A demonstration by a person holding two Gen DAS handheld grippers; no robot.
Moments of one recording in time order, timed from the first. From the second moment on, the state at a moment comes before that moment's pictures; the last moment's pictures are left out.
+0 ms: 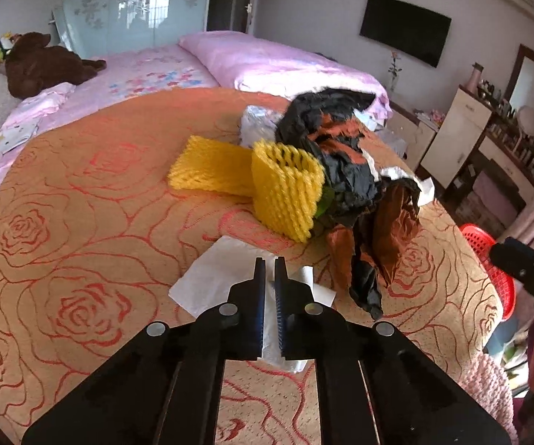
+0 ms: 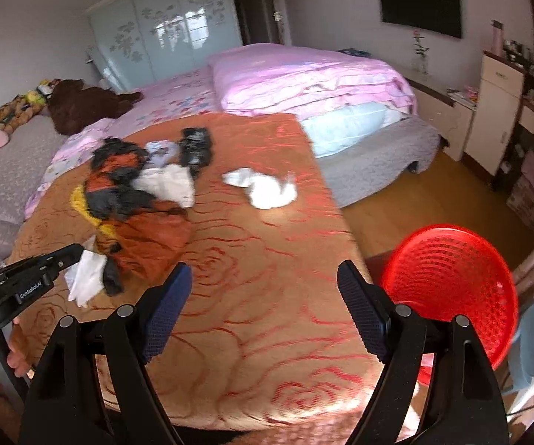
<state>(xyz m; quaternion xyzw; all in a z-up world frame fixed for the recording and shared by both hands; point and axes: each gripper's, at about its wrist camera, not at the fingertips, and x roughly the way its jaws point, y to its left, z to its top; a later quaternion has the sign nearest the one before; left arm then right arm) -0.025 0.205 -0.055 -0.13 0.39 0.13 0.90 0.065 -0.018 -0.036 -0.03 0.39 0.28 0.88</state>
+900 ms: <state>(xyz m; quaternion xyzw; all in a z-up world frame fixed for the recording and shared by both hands) -0.034 0.220 -0.051 -0.14 0.38 0.12 0.91 0.074 0.084 -0.053 -0.09 0.39 0.38 0.83</state>
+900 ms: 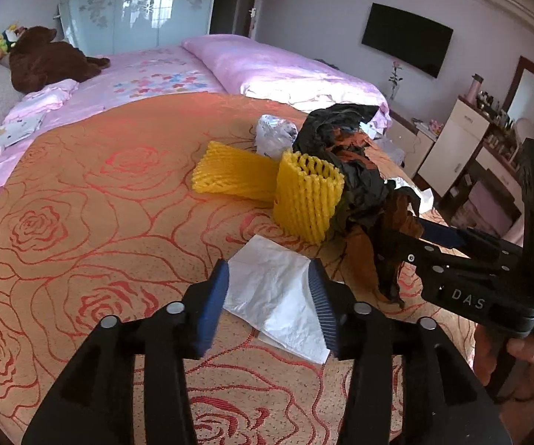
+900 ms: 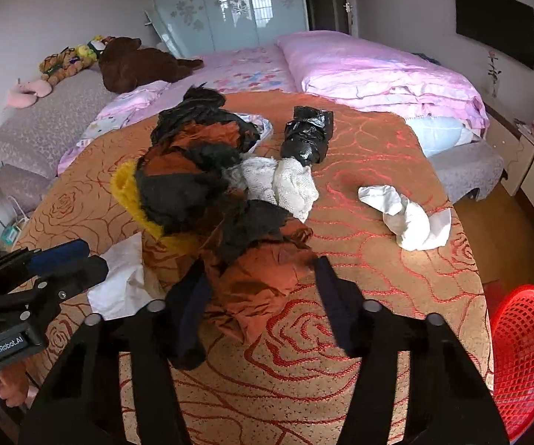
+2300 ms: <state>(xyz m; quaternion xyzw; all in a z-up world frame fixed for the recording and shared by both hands) -0.050 0.183 -0.012 -0.10 0.34 0.07 0.93 0.070 0.002 -0.027 -0.05 0.38 0.34 0.86</state>
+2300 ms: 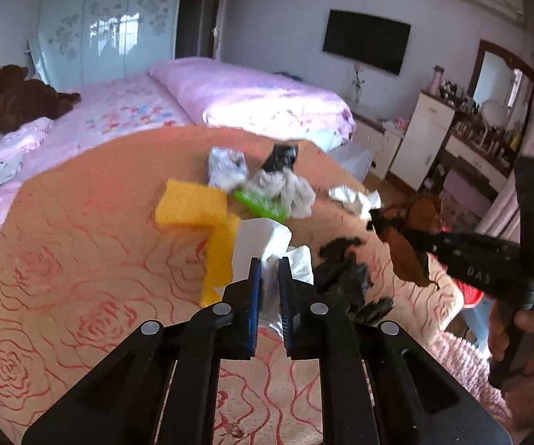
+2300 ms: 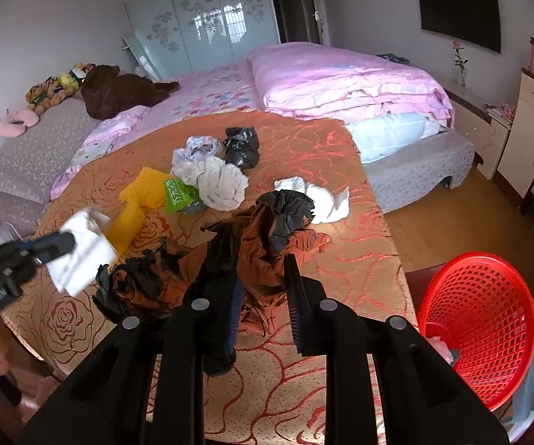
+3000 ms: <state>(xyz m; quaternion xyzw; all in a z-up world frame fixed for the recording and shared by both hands) -0.019 0.168 0.029 -0.10 0.30 0.06 0.95 0.078 -0.026 0.006 -0.02 0.34 0.32 0.88</state>
